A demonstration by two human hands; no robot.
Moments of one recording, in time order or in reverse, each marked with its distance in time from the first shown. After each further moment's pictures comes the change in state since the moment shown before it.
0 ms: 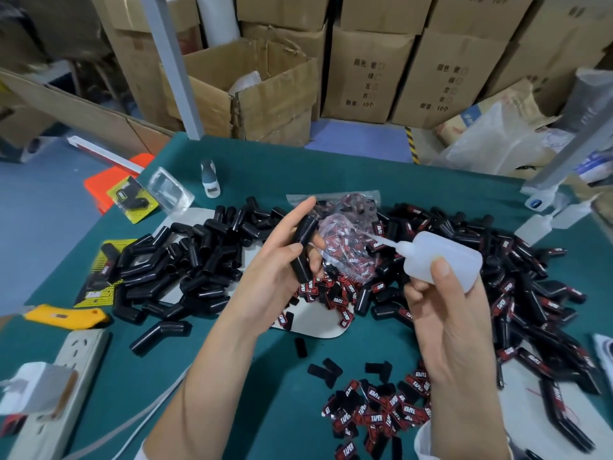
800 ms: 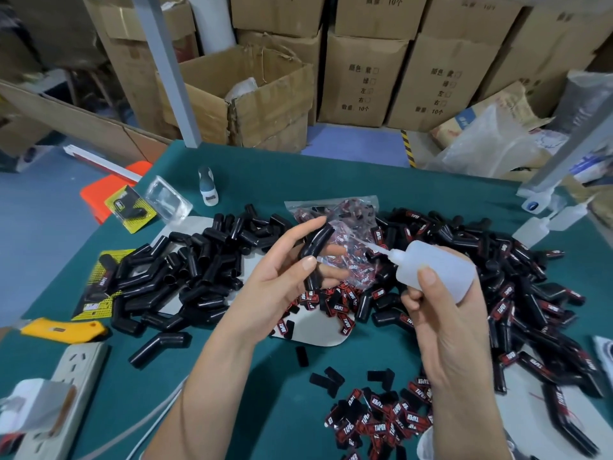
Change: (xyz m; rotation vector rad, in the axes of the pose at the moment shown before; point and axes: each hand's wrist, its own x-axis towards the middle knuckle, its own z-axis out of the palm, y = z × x) left_hand -0.004 0.010 0.005 0.123 -0.072 0.013; right_hand 0.001 0.000 0.004 -0.093 -0.025 -0.040
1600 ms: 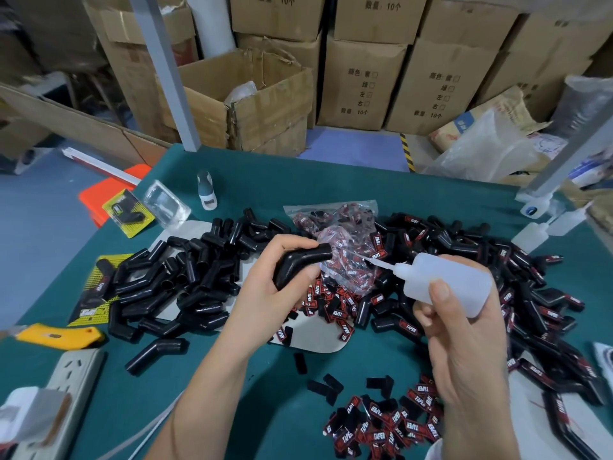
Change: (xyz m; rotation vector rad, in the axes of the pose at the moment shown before) left_hand -0.008 0.004 0.003 0.421 0.228 0.078; right_hand -0.006 -0.011 -0.002 -0.097 0.011 -0.079
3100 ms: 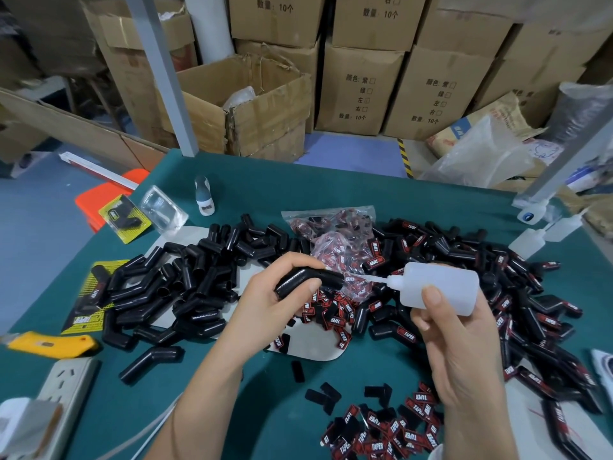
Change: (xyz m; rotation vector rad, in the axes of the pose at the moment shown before) left_hand 0.005 -0.014 -0.003 0.089 -0.059 0.015; right_hand 0.009 0.005 -0.008 -0.022 -0.009 0.065
